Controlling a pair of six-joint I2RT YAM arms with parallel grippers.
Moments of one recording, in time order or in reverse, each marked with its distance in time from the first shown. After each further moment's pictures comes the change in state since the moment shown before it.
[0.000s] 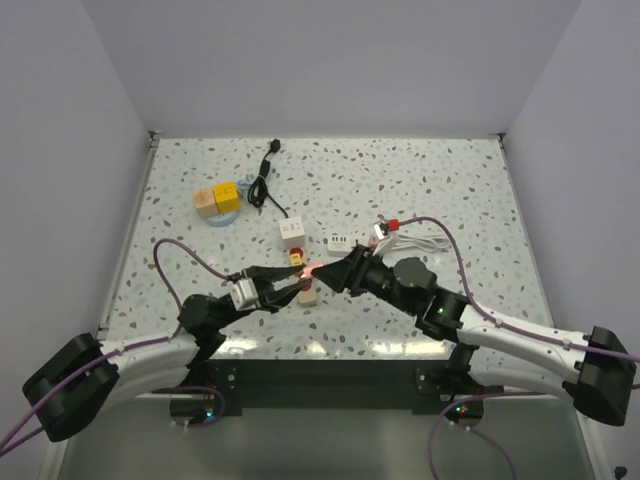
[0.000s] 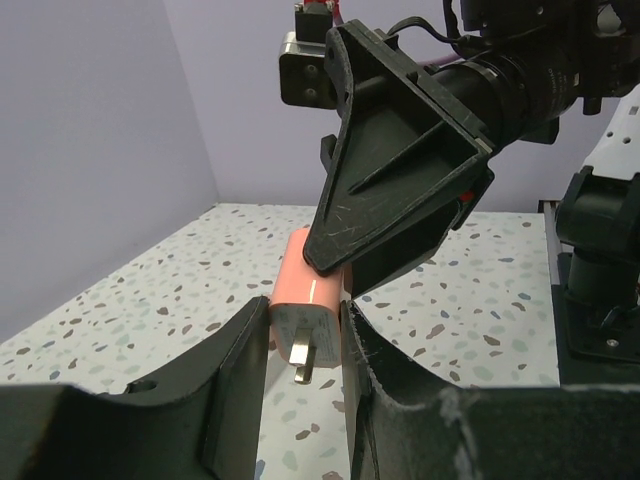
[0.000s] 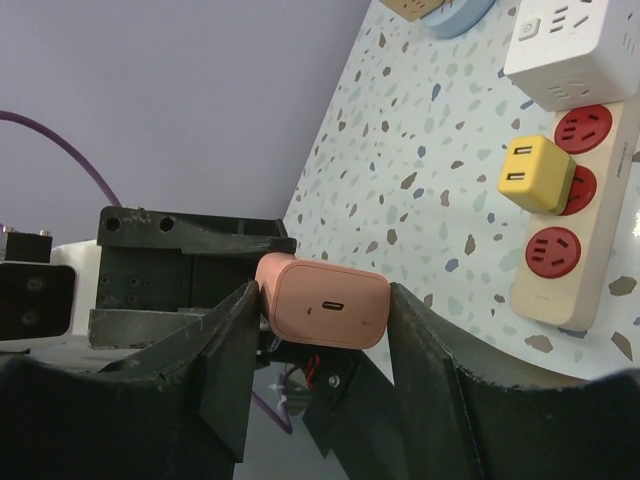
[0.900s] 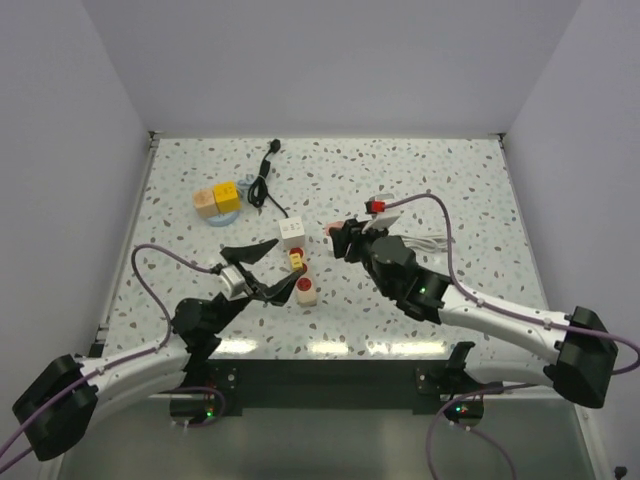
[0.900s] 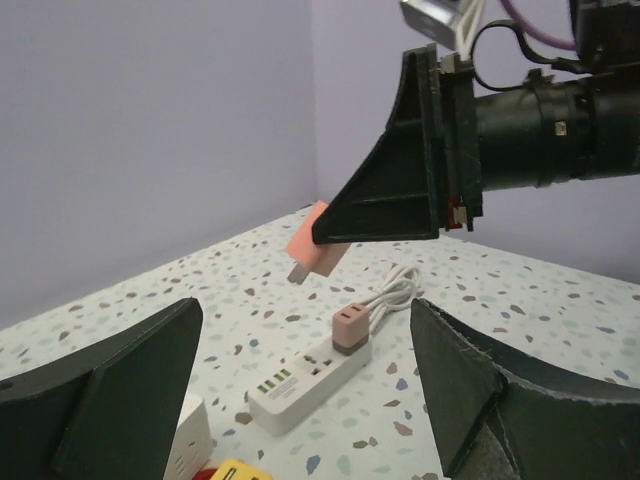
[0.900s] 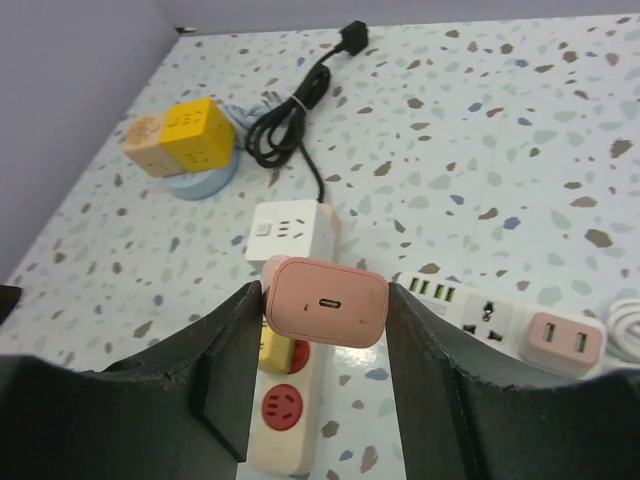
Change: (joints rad) left arm -0.006 -0.121 0.000 -0.082 -0.236 -0.002; right arm -0.024 0.140 0.164 -0.054 0.451 -0.544
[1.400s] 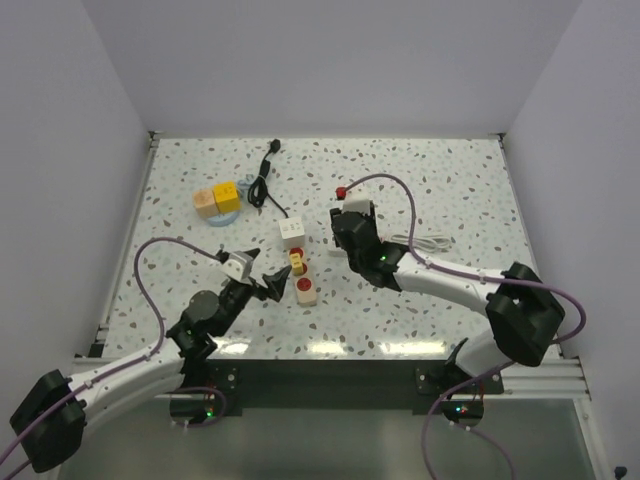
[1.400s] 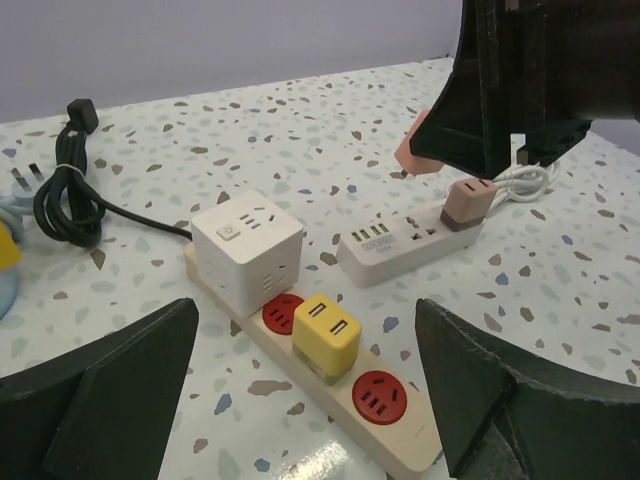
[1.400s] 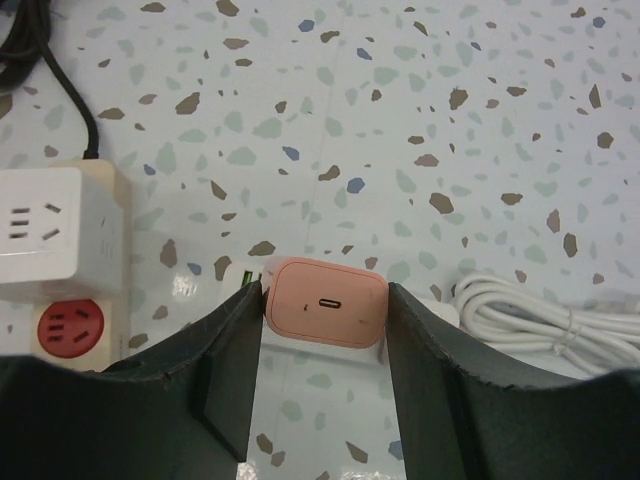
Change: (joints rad) left arm 0.000 -0.187 0.007 -0.538 -0.393 -0.092; right arm -0.090 0.391 0.219 -0.191 0.193 -0.175
